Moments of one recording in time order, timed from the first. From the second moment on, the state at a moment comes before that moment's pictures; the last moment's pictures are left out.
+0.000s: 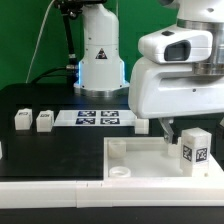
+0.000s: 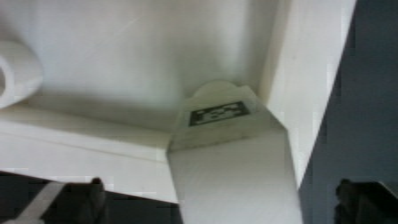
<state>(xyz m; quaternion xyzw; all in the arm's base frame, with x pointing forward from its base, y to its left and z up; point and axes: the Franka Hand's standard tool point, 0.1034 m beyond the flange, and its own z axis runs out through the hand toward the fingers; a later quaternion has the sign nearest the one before) 0.644 0.117 0.082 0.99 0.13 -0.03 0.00</state>
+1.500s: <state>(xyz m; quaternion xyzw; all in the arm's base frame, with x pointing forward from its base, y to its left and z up) 0.643 0.115 0.080 0.99 -0.11 -0.03 0.01</state>
